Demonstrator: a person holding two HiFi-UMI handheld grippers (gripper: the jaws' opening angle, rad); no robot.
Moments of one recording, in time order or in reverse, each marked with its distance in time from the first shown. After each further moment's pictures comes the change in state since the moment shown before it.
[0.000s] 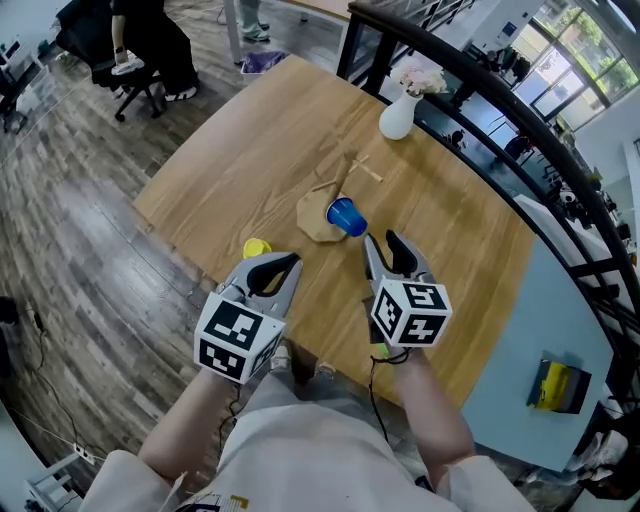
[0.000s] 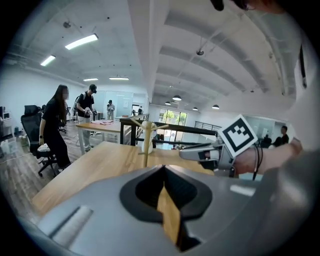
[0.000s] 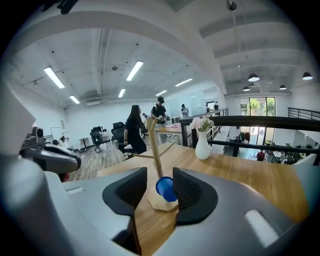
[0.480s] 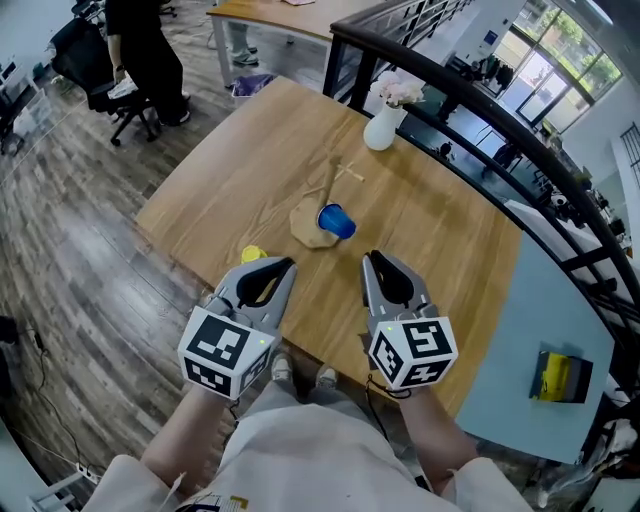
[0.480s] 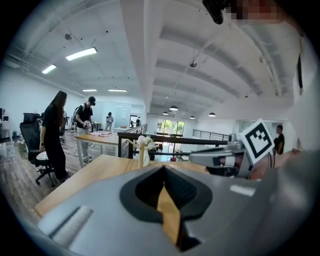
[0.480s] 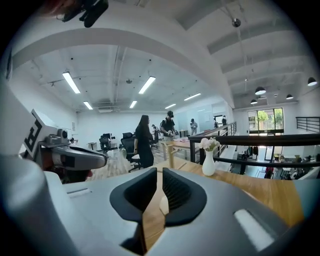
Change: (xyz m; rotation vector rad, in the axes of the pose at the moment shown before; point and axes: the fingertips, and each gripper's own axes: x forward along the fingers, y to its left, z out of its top) left arm -0.056 -0.031 0.043 0.029 -0.125 -0.010; right arm -0.097 0.052 0.039 -0.080 -0.157 0.072
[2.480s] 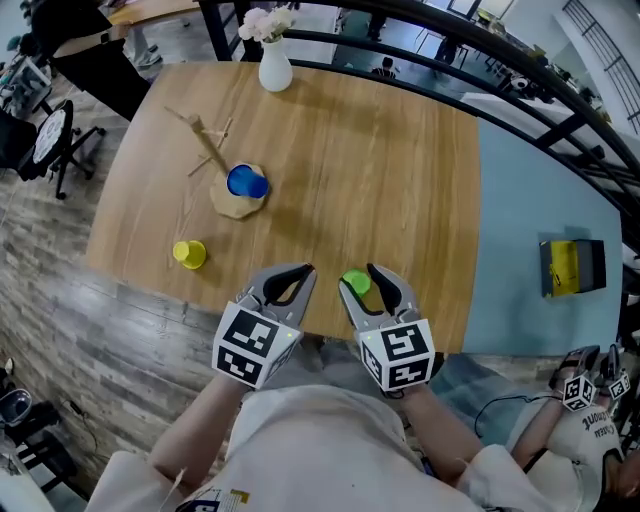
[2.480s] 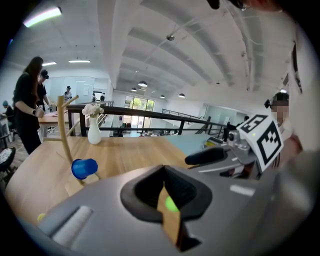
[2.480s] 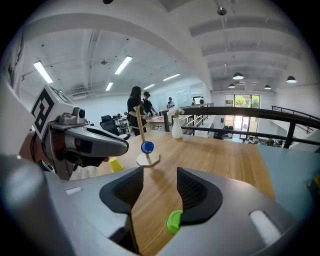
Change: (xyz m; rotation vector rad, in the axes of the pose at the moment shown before) left arm 0.113 -0.180 -0.102 0.108 0.263 -0.392; right arm -0.114 -0.097 -0.163 0.127 0.245 -0.217
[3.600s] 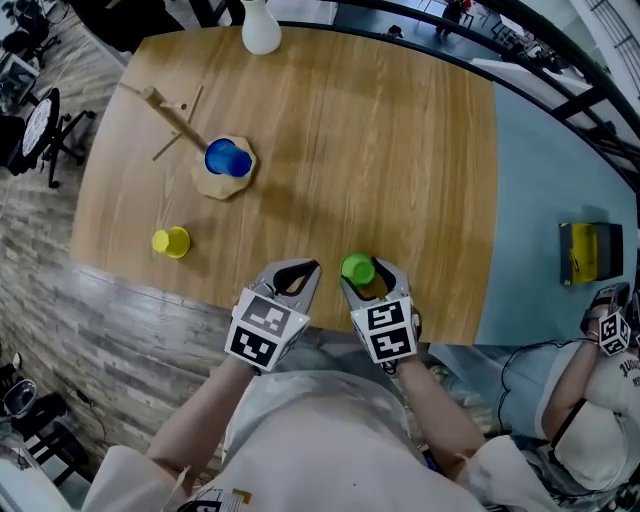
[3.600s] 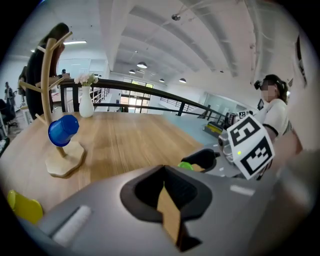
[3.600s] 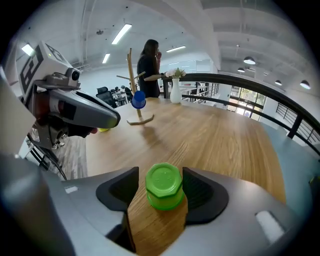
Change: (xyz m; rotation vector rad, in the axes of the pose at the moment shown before) left arm 0.081 0.006 -0.105 -0.039 0.192 -0.057; right arm 0.077 -0.039 -0.148 -0.060 0.308 -0.015
